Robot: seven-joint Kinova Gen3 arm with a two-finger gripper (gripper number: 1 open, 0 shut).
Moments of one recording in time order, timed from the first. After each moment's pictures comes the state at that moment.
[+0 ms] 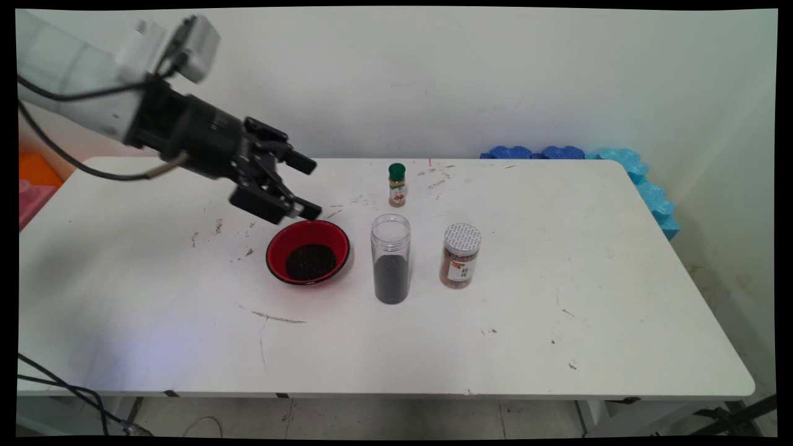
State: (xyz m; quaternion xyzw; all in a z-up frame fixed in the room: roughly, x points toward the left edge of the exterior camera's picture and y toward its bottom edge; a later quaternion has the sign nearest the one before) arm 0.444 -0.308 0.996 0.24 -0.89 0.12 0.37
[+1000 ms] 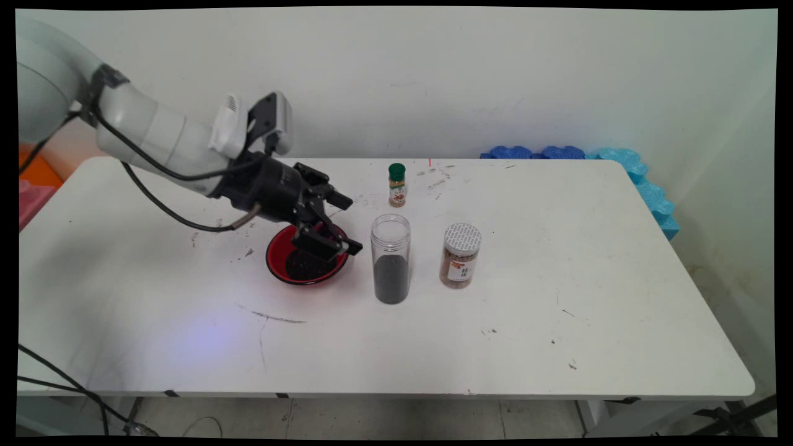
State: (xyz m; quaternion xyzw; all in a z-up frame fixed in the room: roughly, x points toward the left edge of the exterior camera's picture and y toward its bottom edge) arm 0.402 -0.332 0.920 0.25 -0.89 0.13 0.35
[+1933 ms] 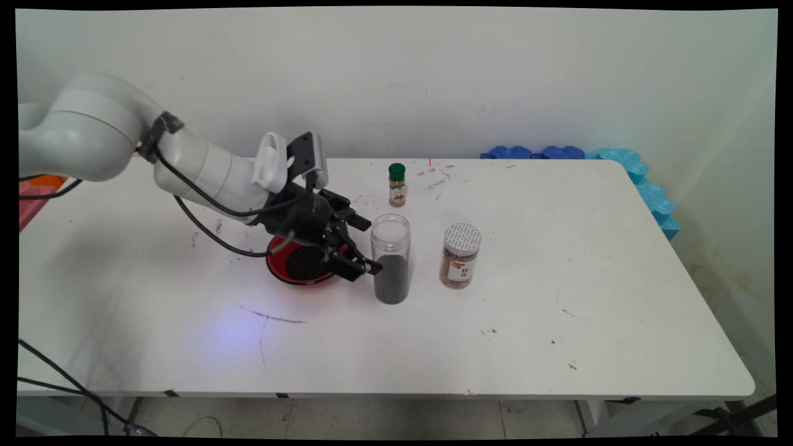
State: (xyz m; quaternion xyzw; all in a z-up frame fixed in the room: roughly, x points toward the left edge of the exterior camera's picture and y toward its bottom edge) arm 0.377 -0.348 0.868 0.25 -0.90 0.12 0.34
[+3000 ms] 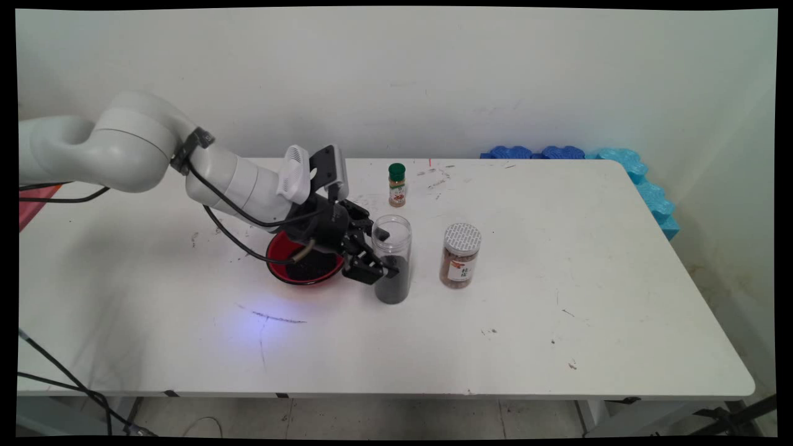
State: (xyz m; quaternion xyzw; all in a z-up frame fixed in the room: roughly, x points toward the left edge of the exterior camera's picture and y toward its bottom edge) arm 0.361 -0.362 0.844 0.24 -0.90 0.12 0.35
